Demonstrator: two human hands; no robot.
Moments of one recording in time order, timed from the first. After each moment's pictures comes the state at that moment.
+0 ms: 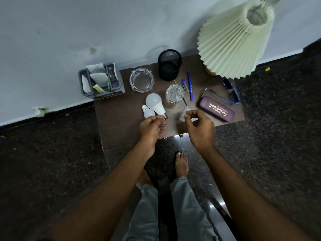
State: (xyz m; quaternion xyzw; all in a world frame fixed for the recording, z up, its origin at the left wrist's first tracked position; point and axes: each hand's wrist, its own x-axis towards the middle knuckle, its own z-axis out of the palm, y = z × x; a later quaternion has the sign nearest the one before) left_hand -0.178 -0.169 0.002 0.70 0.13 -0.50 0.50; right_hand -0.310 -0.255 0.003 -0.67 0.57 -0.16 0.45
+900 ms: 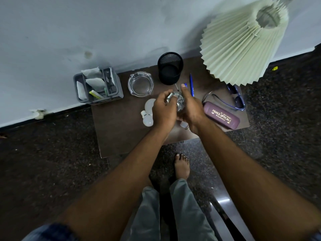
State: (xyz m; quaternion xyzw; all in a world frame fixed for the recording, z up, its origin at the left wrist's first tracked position) left_hand -0.165 -0.260 0.001 0.76 -0.04 -0.38 0.52; right_hand -0.229 -0.323 0.009 -0.36 0.60 -0.07 0.71
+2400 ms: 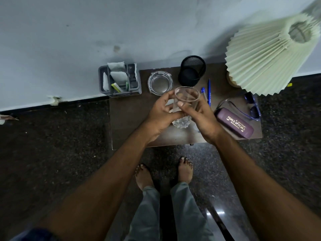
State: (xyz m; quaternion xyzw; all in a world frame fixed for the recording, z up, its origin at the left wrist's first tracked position) left_hand -0.115 -0.192 0.030 0.61 -0.13 -0.52 0.58; right_hand -0.231 -0.294 0.041 -0.56 0.38 -0.06 0.73
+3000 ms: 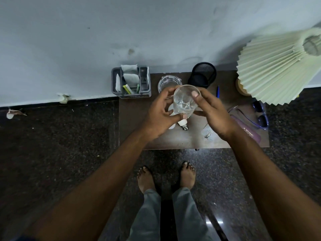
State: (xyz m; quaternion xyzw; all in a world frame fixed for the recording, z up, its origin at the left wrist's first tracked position) left_hand -0.091 -0.169 0.053 0.66 -0.22 -0.44 0.57; right_hand -0.211 -0.305 0.073 -0.66 0.34 -0.03 0.67
